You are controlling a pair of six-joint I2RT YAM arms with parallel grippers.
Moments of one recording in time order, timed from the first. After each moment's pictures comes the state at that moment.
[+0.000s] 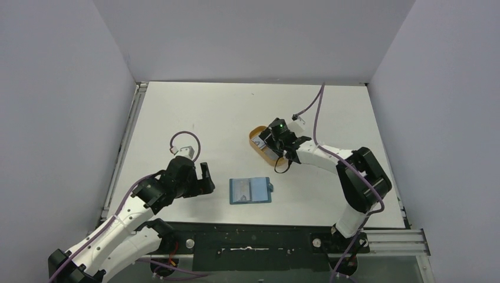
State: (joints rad) left arm -0.63 0.77 0.62 -0.76 -0.14 -0.73; right arm 0.61 1.69 0.99 -0.08 0.33 1.19
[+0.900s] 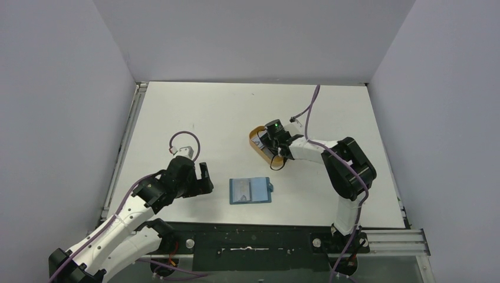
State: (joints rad) left arm -0.63 0.78 0.62 -0.77 -0.16 -0.73; right arm 0.59 1.89 1.08 -0.05 0.33 1.27
